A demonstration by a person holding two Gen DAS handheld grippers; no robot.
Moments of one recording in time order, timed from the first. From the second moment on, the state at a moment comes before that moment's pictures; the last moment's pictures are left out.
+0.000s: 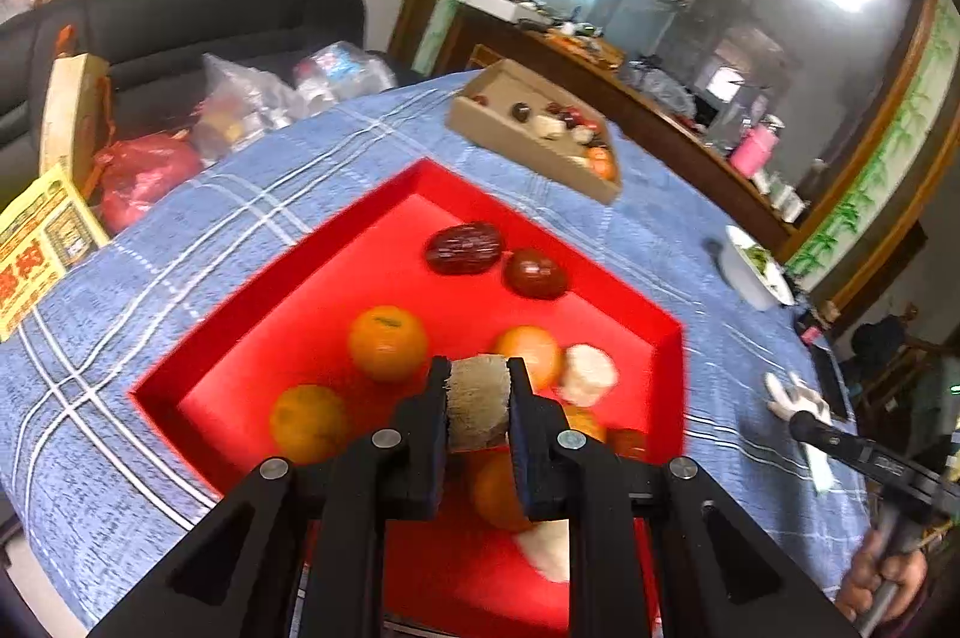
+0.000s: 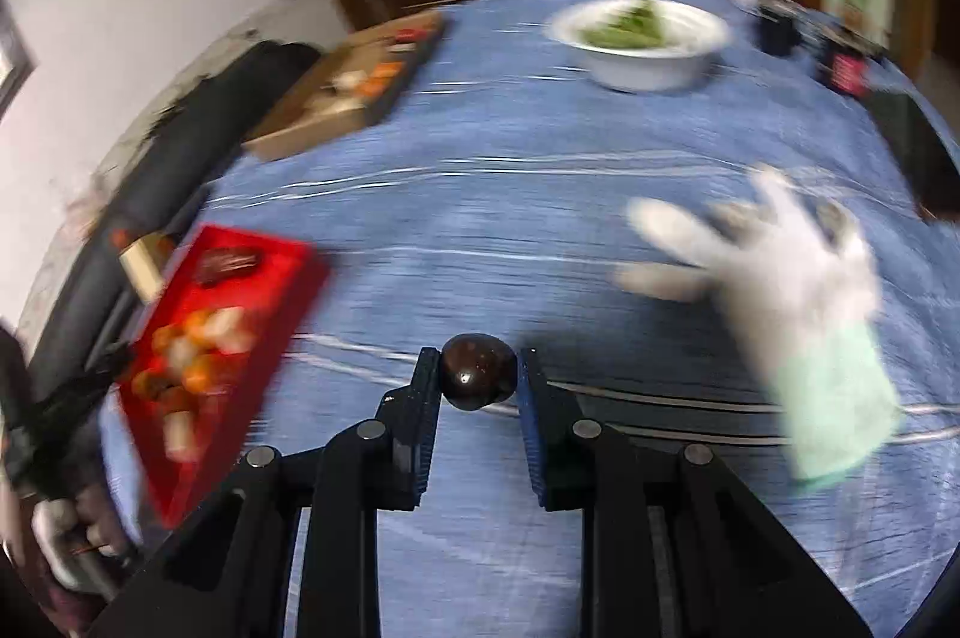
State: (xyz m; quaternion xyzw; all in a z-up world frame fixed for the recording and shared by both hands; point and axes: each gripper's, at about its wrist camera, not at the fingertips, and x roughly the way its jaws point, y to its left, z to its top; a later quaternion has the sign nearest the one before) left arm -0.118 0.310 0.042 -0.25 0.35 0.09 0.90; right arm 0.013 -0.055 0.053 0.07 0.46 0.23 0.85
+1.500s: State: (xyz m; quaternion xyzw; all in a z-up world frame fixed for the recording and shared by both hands) left arm -0.145 0.294 0.083 -0.23 0.31 0.05 0.92; right arm -0.005 -0.060 0.046 -0.01 0.44 0.12 0.89
